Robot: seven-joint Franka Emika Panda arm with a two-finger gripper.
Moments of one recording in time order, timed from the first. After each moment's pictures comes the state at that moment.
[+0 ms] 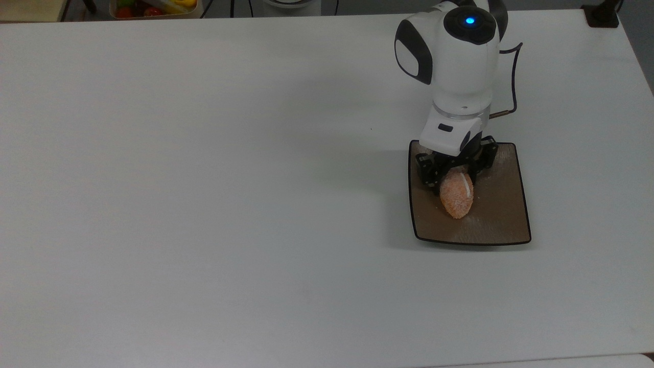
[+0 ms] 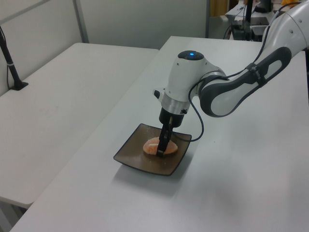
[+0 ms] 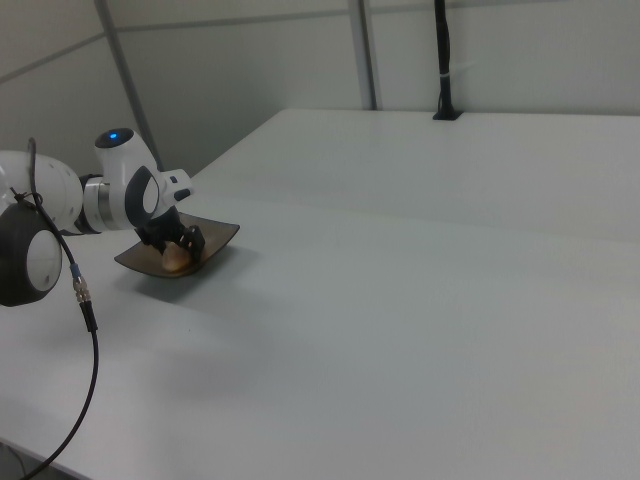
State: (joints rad) arm 0.43 0.64 0.12 -1.50 -0.07 2.46 0.26
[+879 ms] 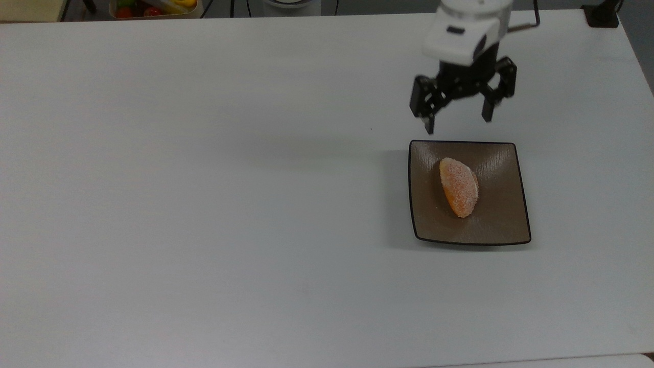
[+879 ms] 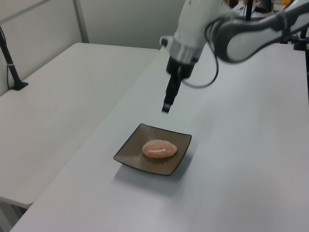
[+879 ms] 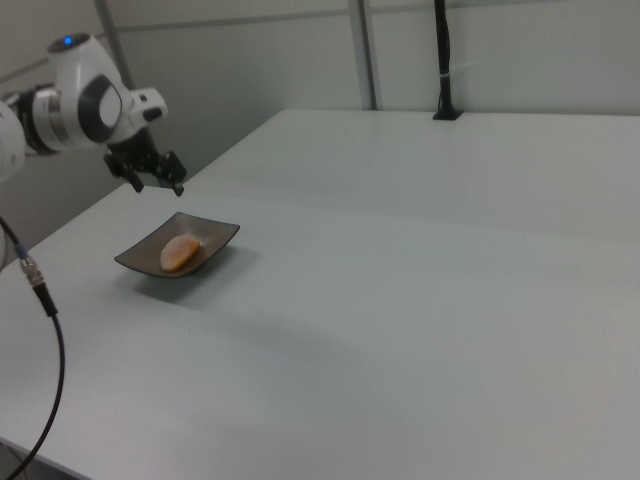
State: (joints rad) arm 0.40 0.36 0.12 -1.47 -0.07 2.15 0.26
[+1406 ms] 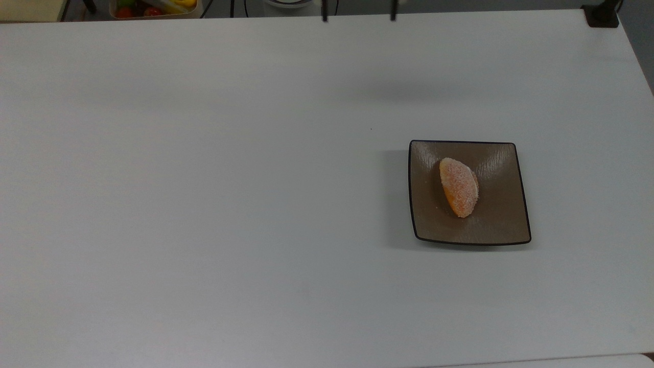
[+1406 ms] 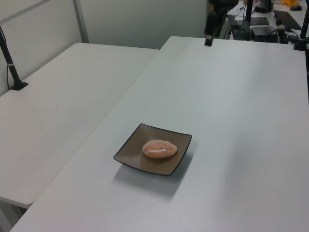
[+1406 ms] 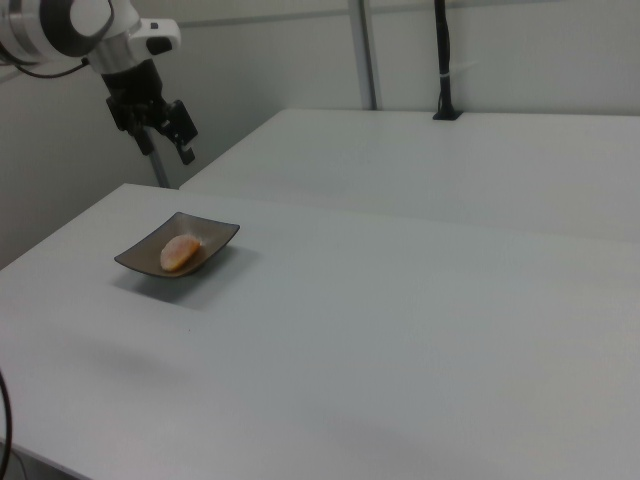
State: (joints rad) arm 0.28 0.03 0.01 -1.50 0.00 1.71 0.26
